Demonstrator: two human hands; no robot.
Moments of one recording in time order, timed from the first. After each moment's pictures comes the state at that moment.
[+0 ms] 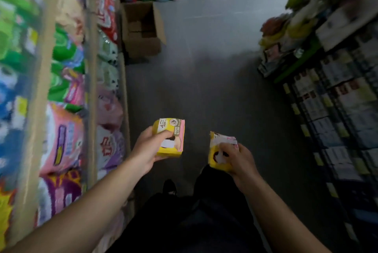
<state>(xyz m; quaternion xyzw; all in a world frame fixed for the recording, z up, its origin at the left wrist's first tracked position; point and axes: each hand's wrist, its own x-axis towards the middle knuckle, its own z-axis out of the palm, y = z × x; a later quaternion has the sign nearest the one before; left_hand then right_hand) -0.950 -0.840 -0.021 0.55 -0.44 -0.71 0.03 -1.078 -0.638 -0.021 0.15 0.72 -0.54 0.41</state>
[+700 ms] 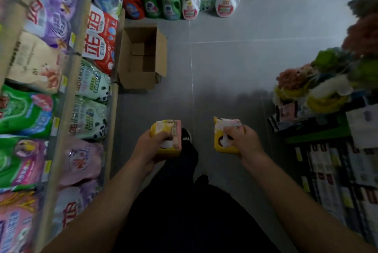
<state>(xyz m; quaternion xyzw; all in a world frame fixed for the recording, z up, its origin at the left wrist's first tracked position) -1.371 -1.046 -0.042 0.63 -0.37 -0.68 0.10 -1.570 -0.895 -0.038 0.03 0.75 -0.50 0.44</state>
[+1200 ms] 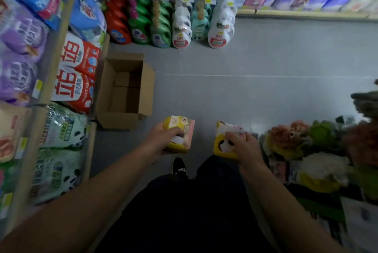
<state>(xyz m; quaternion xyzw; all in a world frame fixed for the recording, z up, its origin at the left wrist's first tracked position) -1.654 -1.291 -0.043 0.58 -0.42 -0.70 0.00 -1.812 -1.124 -0.038 0.07 0.76 -0.52 0.39</state>
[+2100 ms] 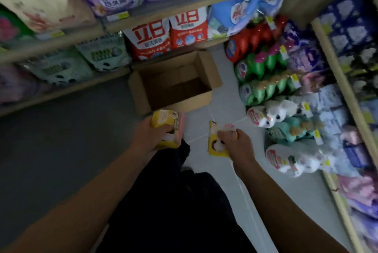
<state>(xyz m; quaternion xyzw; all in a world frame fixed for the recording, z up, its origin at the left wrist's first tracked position) -1.749 -1.553 -0.121 0.74 -0.02 -0.56 0.38 -1.973 -1.648 -0.096 -0.44 0.71 -0.09 0.55</state>
